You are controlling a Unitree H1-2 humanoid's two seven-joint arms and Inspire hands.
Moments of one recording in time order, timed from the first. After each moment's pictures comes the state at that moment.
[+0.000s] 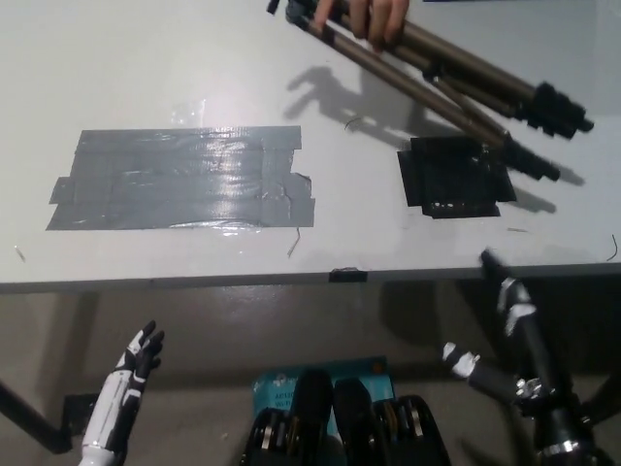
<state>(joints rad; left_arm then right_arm) 0.01 0.18 0.01 0.22 0.08 -0.29 -0.06 -0.05 -0.05 0.04 -0.07 -0.13 -0.21 0.03</state>
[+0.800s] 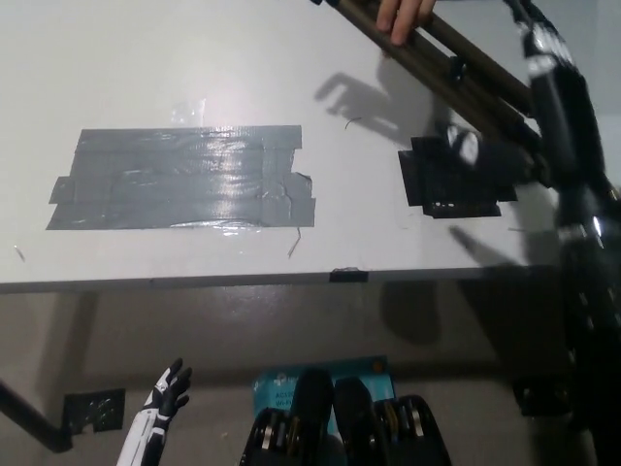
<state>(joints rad) 0.07 0.12 -0.01 0.27 0.08 -0.34 -0.06 -0.64 -0.15 0.07 -0.12 -0.63 0.11 0.08</state>
